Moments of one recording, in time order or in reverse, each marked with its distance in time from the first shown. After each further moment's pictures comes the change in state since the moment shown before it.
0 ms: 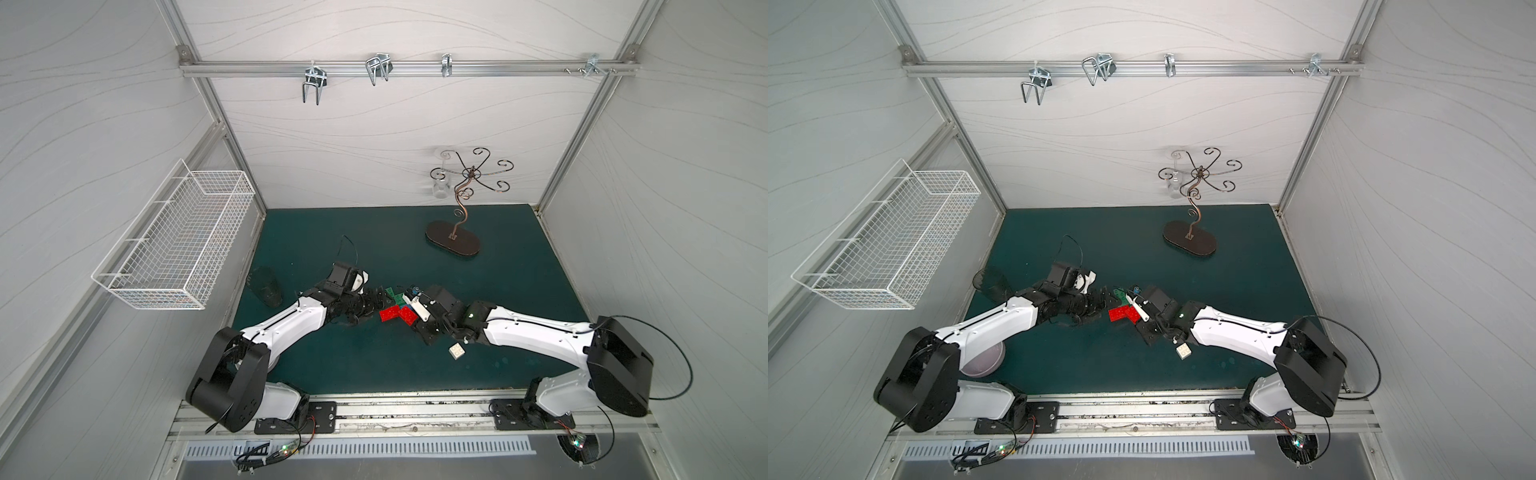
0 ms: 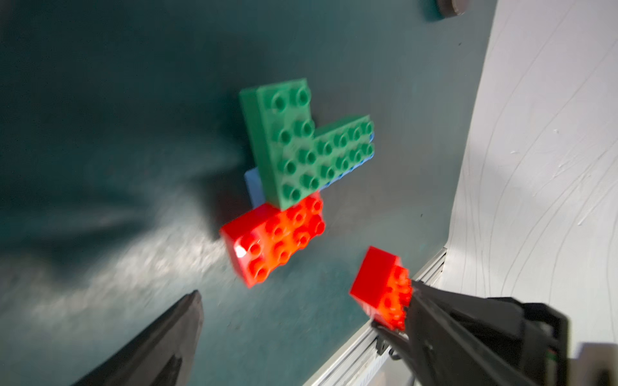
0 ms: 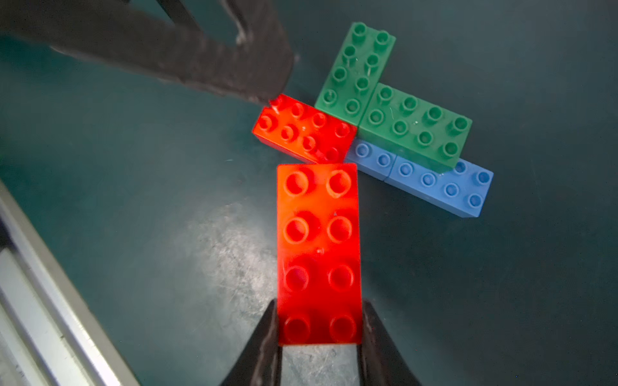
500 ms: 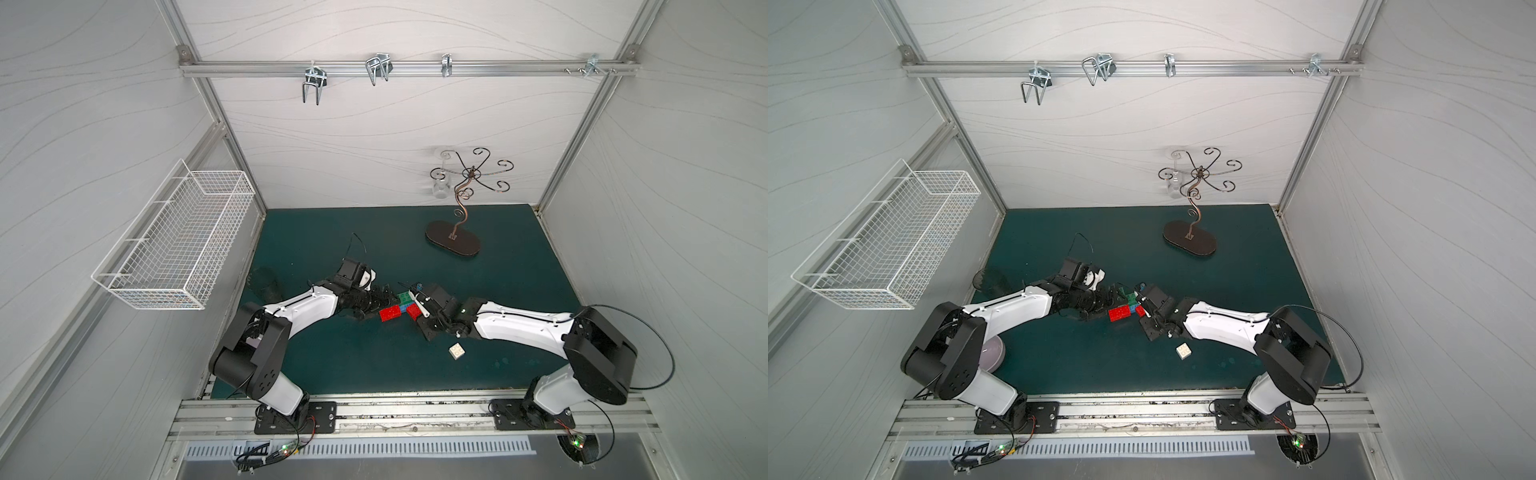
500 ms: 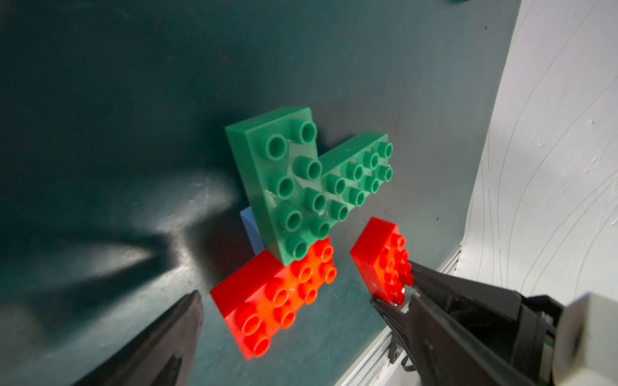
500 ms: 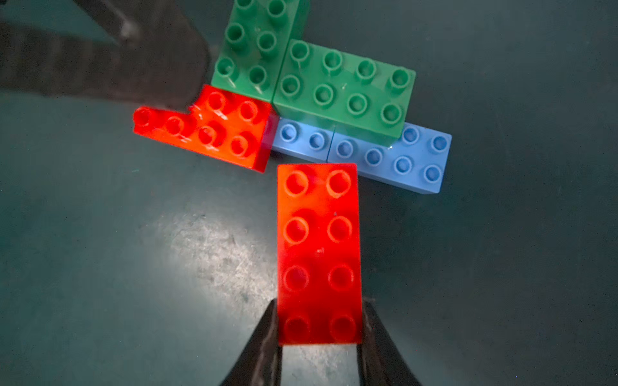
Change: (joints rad) left arm -0.020 0.139 0.056 0.026 0.014 0.059; right arm -0.036 0.088 0.015 0.003 0.060 0.069
